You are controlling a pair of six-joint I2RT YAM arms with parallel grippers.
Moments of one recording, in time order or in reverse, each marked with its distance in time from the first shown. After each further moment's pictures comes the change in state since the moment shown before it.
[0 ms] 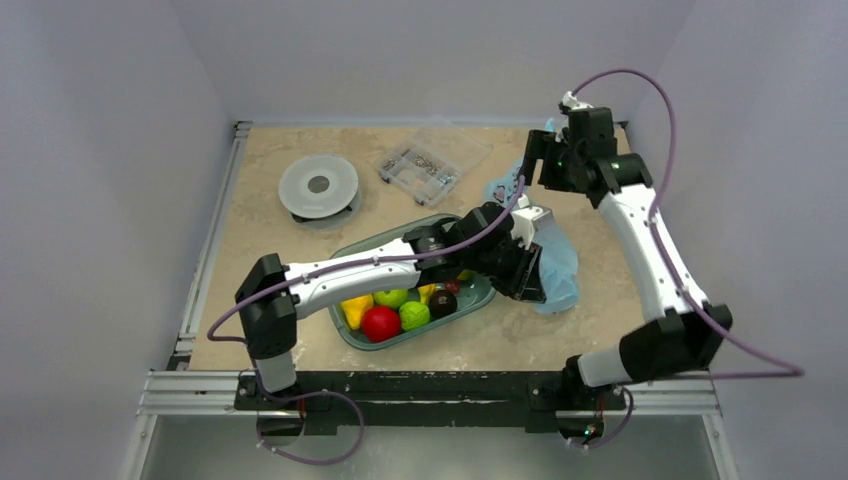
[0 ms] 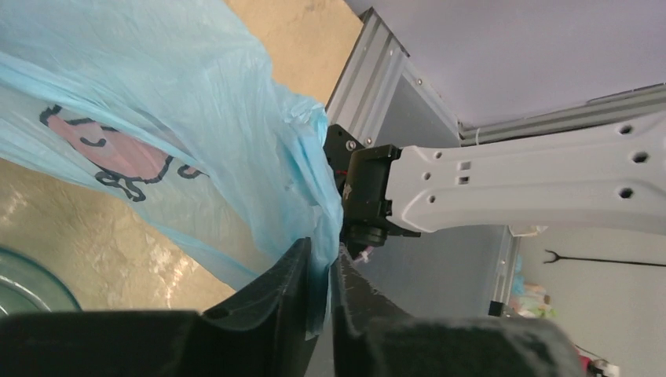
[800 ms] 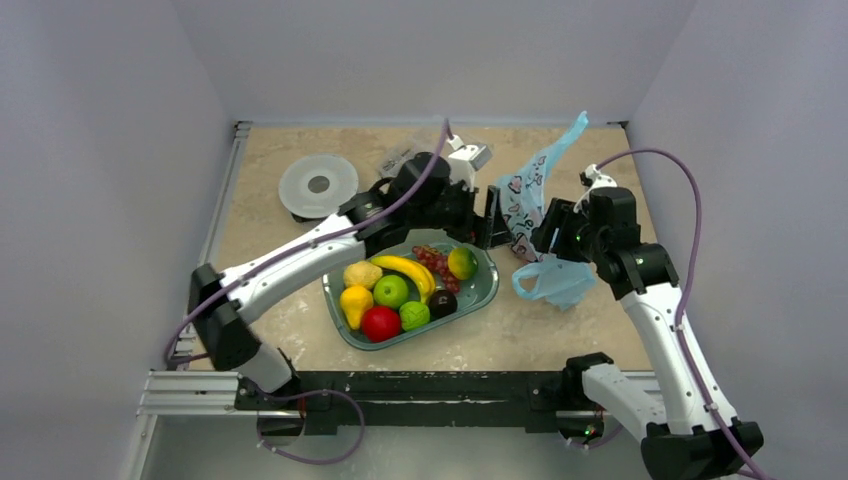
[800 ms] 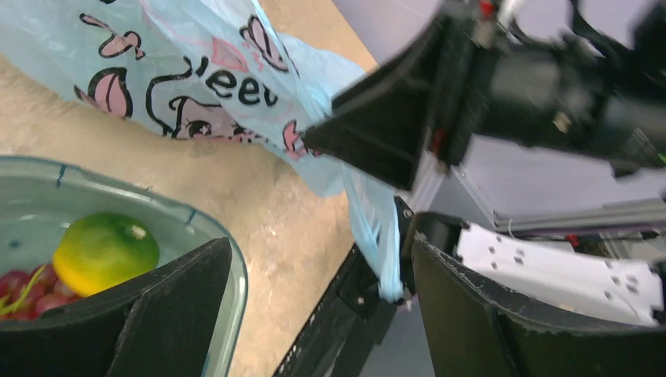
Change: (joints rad) left arm 0.217 -0.292 -0.096 -0.093 -0.084 0.053; right arm 0.001 -0.592 -0.514 -0.010 -0.054 0.101
